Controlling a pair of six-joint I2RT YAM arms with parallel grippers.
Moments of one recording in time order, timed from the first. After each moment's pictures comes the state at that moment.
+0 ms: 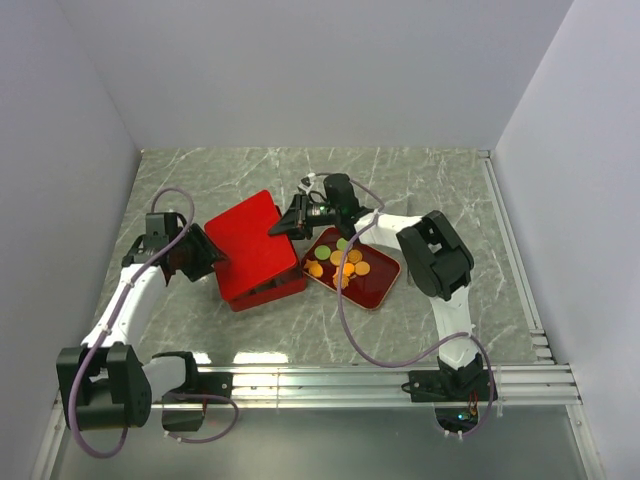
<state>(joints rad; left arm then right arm) 0.05 1.11 0.76 -0.55 0.25 -0.67 0.60 2.12 1.36 0.45 -0.90 1.25</state>
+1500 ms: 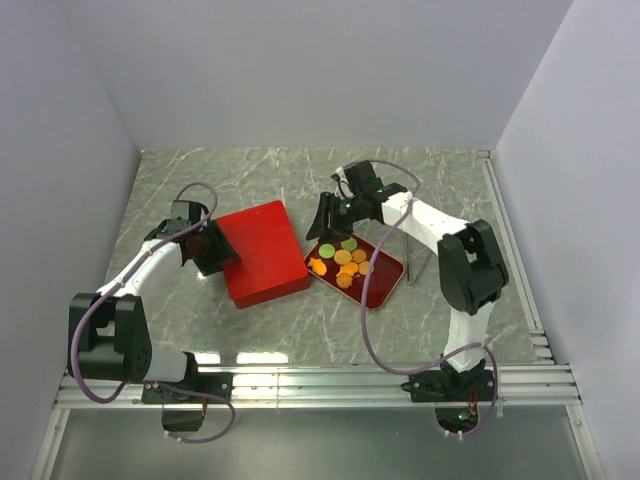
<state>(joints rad) -0.06 1.37 0.83 -0.50 0.18 -0.68 0.50 1.93 1.44 -0.47 -0.58 0.64</state>
